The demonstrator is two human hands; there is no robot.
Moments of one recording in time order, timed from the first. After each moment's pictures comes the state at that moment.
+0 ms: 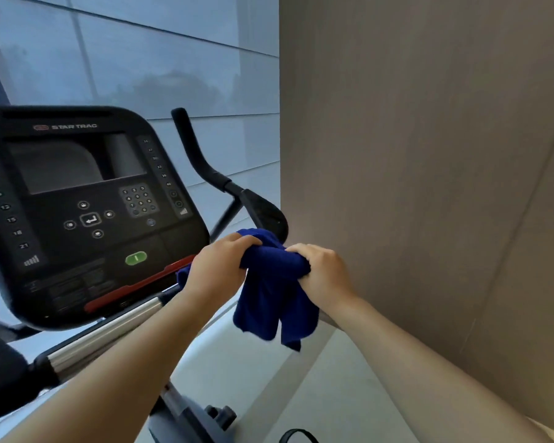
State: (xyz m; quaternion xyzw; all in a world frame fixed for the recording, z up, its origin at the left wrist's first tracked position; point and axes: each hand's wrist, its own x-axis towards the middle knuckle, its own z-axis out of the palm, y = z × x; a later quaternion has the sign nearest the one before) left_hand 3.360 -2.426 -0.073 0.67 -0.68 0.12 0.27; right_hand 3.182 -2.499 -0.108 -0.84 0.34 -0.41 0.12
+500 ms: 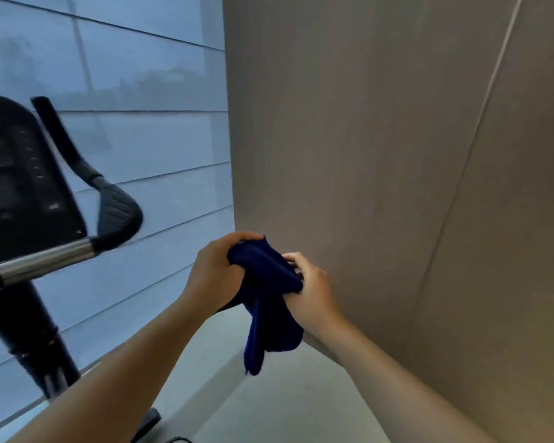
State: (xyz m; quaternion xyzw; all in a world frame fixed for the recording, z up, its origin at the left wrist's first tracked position) left_hand 3.047 -2.531 -0.082 0.61 -0.62 -0.07 0.49; right_hand 2.891 -2.592 -0.131 -0.77 0.33 -0.43 0.32
